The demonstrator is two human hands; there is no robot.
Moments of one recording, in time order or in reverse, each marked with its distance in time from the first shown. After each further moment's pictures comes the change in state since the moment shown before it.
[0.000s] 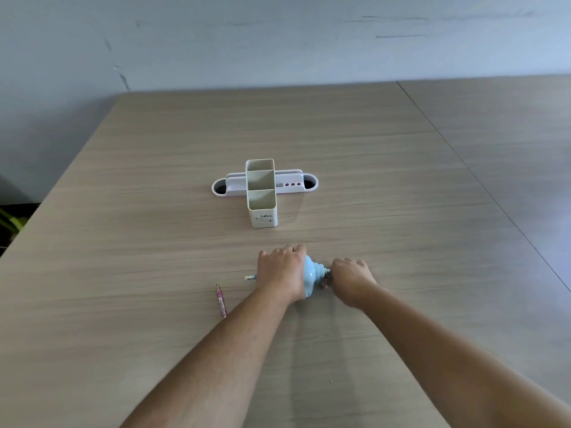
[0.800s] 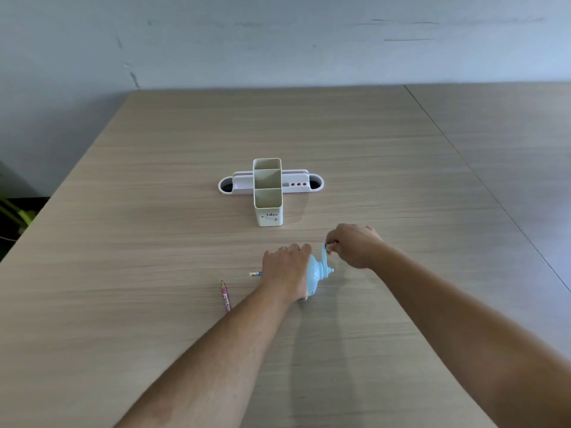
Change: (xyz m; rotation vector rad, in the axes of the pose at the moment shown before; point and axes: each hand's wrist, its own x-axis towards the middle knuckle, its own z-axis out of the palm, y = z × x) left_hand -0.003 -0.002 0.000 0.011 -0.006 0.028; right_hand 0.014 -0.001 -0.067 0.038 0.036 -0.078
